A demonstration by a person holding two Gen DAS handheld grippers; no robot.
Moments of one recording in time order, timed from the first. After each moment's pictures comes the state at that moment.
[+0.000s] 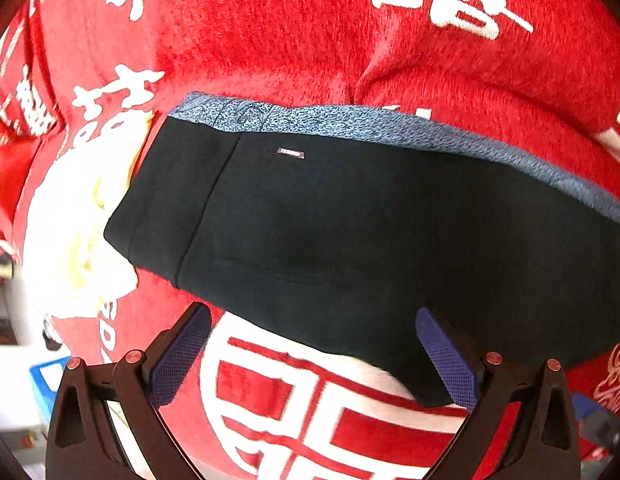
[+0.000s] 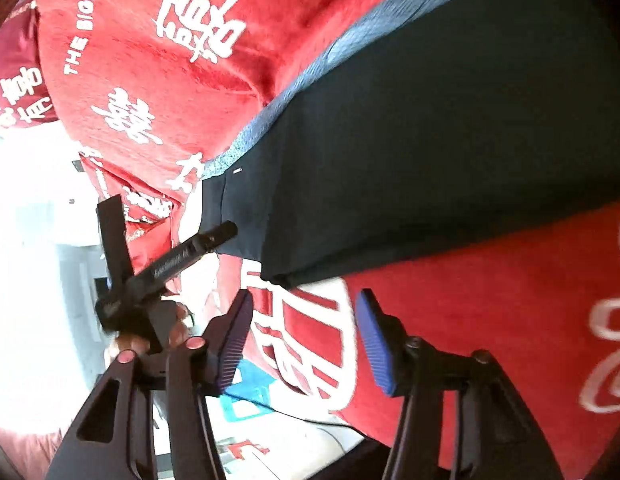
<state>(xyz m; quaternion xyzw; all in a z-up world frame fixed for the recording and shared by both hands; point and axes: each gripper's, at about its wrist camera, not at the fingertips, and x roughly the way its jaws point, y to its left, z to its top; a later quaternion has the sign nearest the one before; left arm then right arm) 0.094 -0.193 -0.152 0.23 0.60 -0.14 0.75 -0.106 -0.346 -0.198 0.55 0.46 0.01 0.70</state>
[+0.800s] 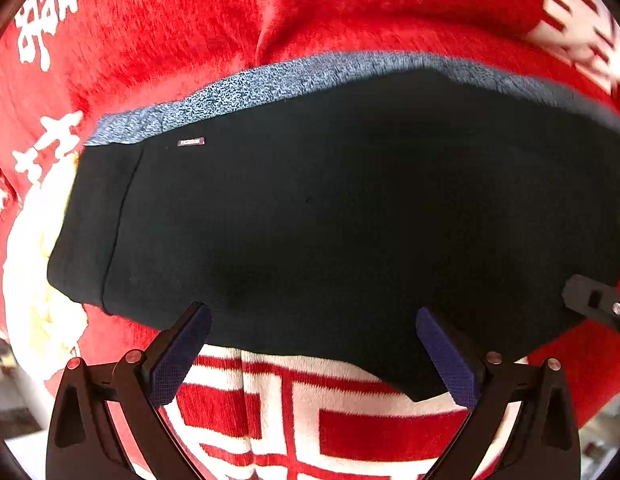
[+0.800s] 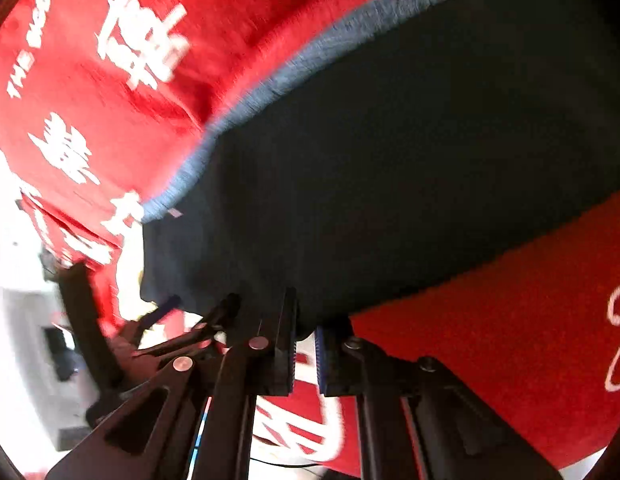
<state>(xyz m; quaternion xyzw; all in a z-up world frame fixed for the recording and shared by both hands) 0.047 -0.210 -0.187 0.30 0.57 -0.25 0.72 -0.090 -0.333 -0.208 0.51 0.48 -0.14 0.70</state>
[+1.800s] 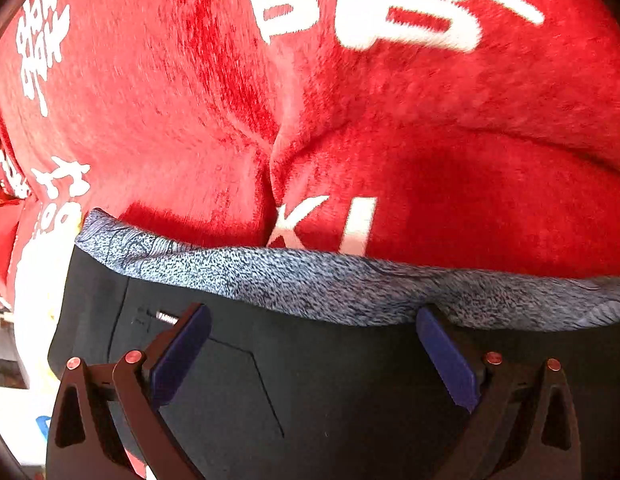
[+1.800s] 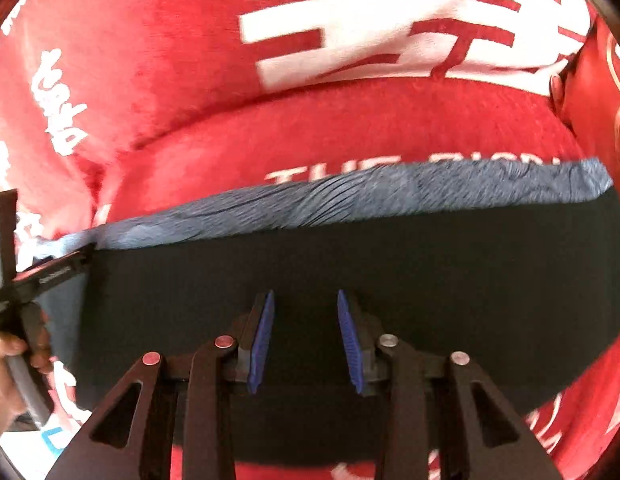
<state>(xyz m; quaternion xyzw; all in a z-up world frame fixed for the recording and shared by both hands) 0.153 -0.309 -0.208 0.26 0.55 -0.16 0.78 -0.108 -0.484 -0.181 0.30 0.51 -0.27 0.76</state>
